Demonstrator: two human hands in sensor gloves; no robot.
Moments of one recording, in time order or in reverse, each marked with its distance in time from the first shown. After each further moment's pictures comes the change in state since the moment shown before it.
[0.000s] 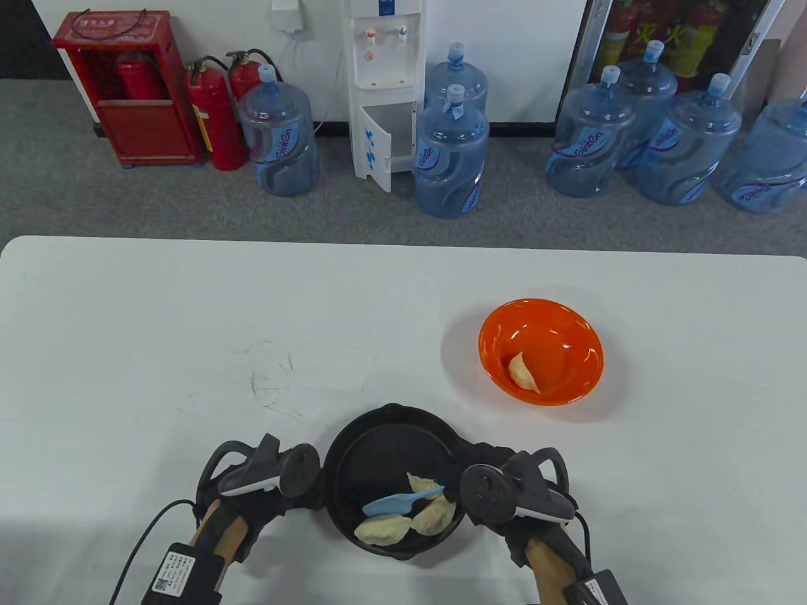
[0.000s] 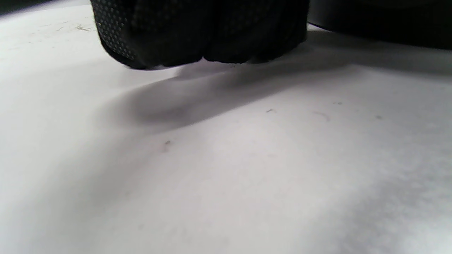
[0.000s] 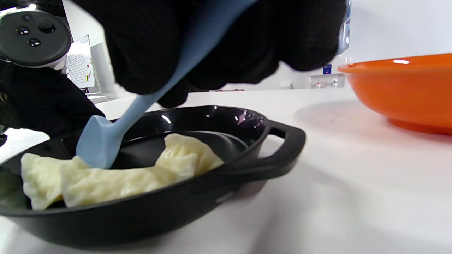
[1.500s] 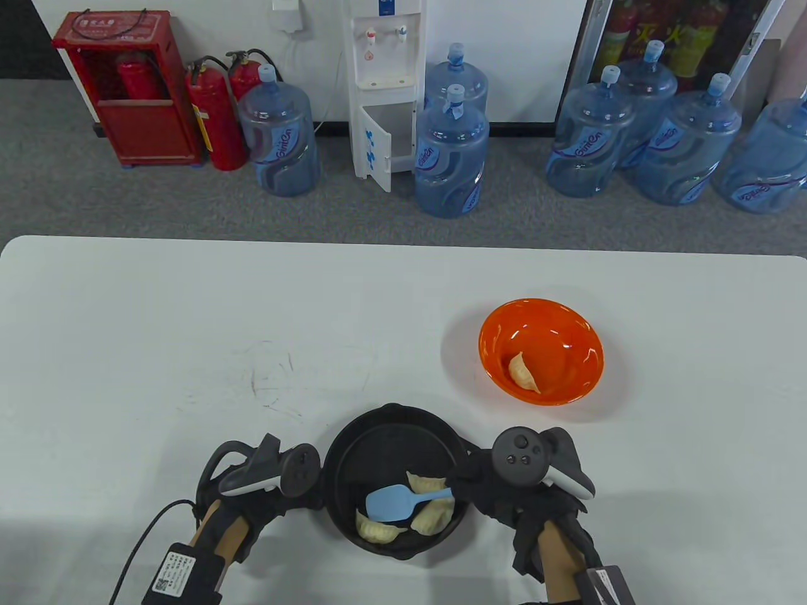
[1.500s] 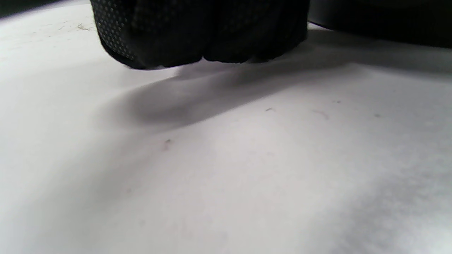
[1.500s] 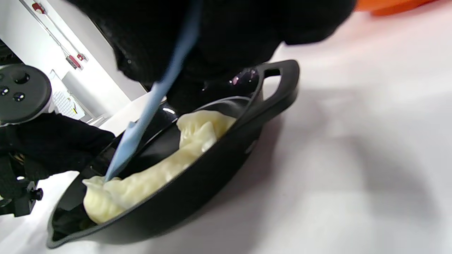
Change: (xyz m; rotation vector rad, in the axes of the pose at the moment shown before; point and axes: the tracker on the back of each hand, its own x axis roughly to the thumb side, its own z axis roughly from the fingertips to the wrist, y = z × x) left_hand 0.001 0.000 0.000 -0.006 0.003 -0.003; right_hand -0.038 0.015 -0.003 0.149 0.113 -0.391
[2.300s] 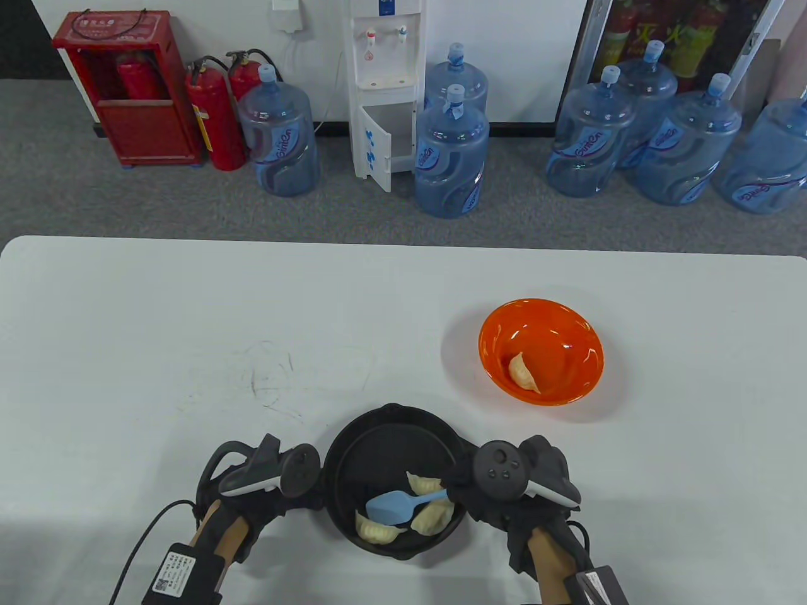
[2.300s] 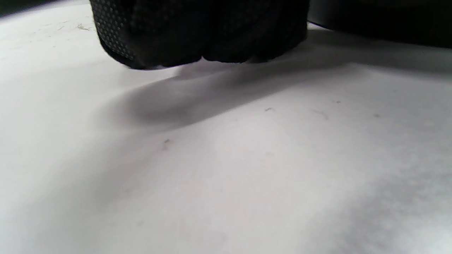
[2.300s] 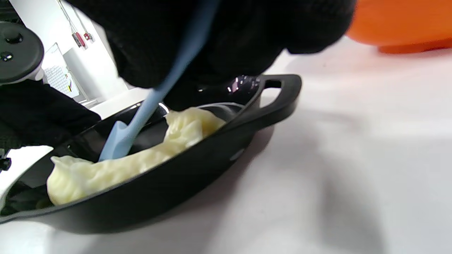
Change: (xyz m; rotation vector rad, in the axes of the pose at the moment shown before) left_hand 0.000 0.000 0.000 0.000 0.001 0.000; right_hand 0.018 0.006 -0.001 -0.042 -0.021 0.195
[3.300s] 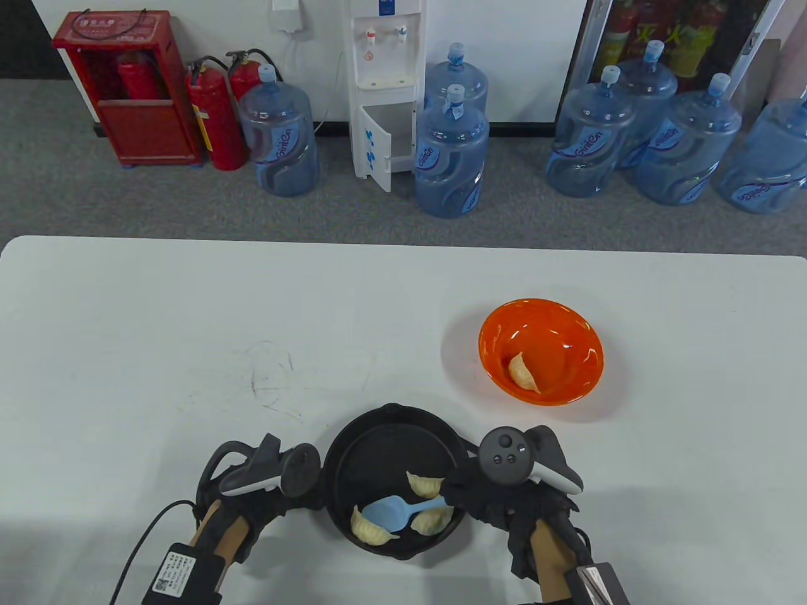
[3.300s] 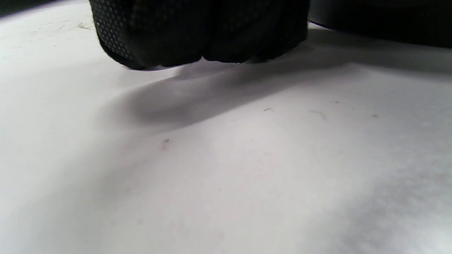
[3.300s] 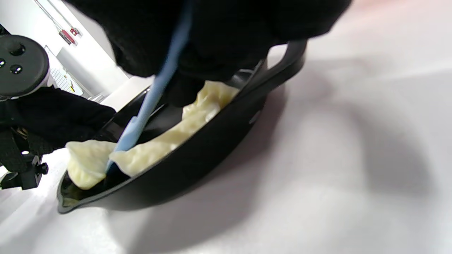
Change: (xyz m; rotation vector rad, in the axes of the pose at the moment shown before) left_hand 0.000 0.000 0.000 -0.006 0.003 0.001; right_hand -0.015 0.006 -0.005 0.155 0.017 -0.202
